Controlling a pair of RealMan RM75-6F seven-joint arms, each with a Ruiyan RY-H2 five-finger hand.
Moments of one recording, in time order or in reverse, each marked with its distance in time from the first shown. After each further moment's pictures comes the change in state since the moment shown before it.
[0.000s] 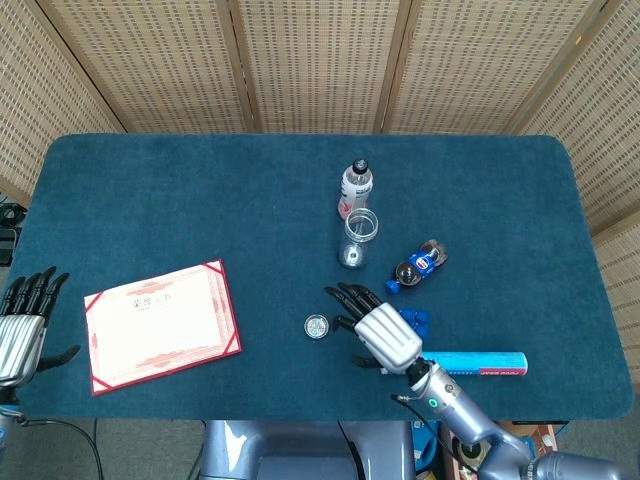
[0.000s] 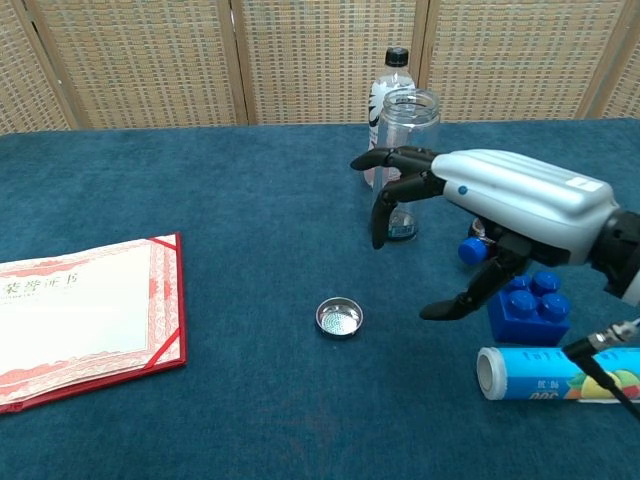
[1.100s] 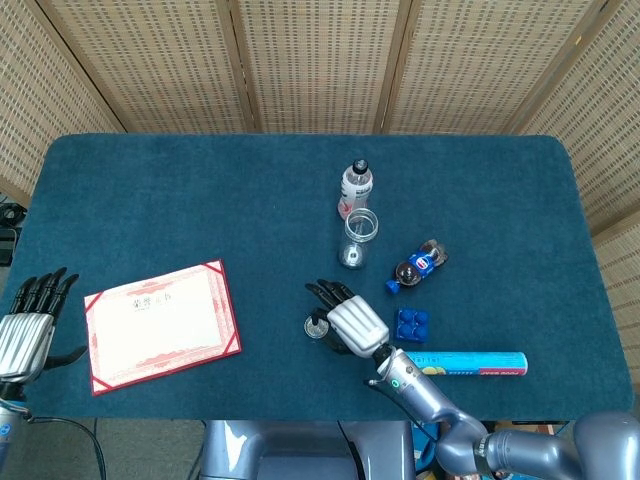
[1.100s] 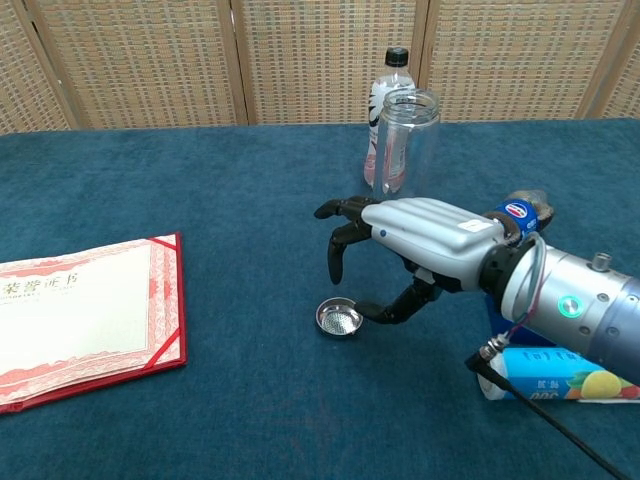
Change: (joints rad) left arm -0.024 -0.010 0.008 0.019 -0.007 -0.046 -0.018; right arm 0.122 -0.201 0.026 0.197 0.202 -0.109 -0.054
